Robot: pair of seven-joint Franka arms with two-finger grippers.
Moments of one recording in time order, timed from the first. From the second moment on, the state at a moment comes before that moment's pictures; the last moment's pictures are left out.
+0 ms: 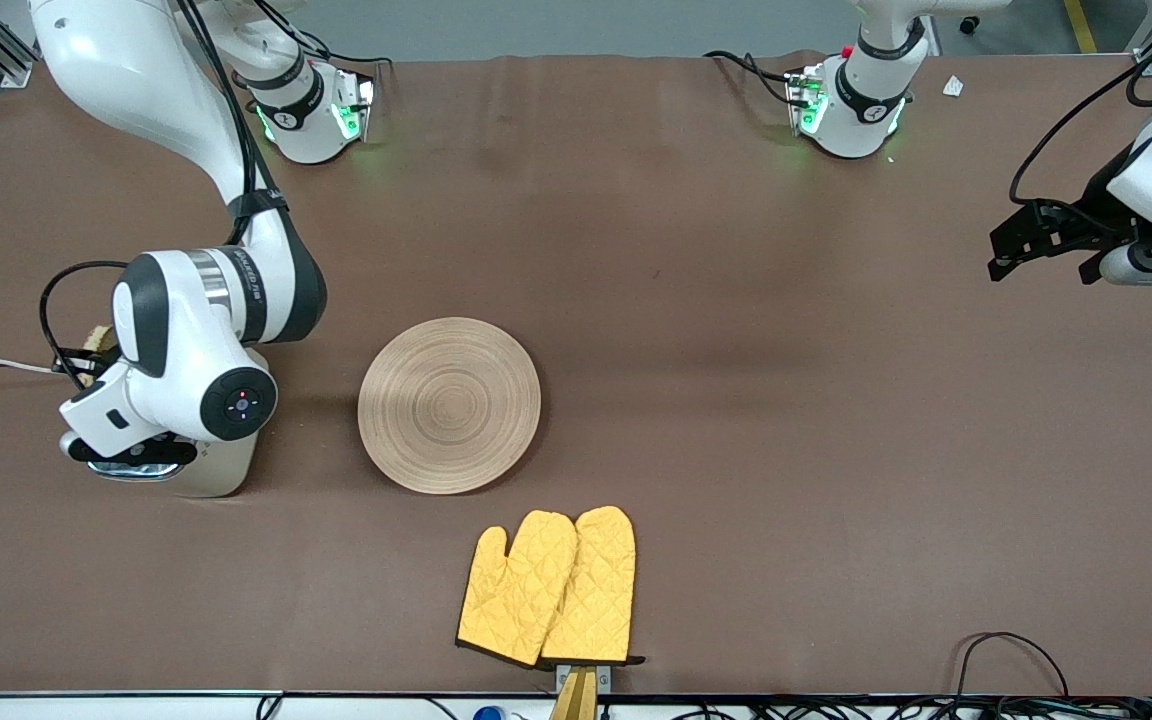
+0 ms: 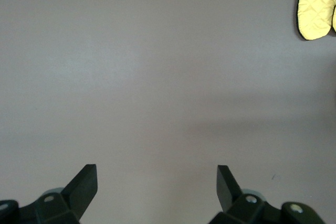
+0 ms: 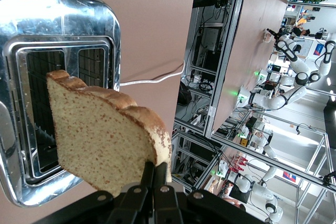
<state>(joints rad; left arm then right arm) -0.06 -0.04 -0.05 -1.63 -0.02 1.66 -0.06 0.27 0.56 0.00 -1.35 -0.83 1.25 0.33</state>
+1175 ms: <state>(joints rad) -0.06 -0.04 -0.05 -1.63 -0.02 1.66 -0.06 0.27 0.60 0.00 -1.35 -0.81 1.25 0.34</state>
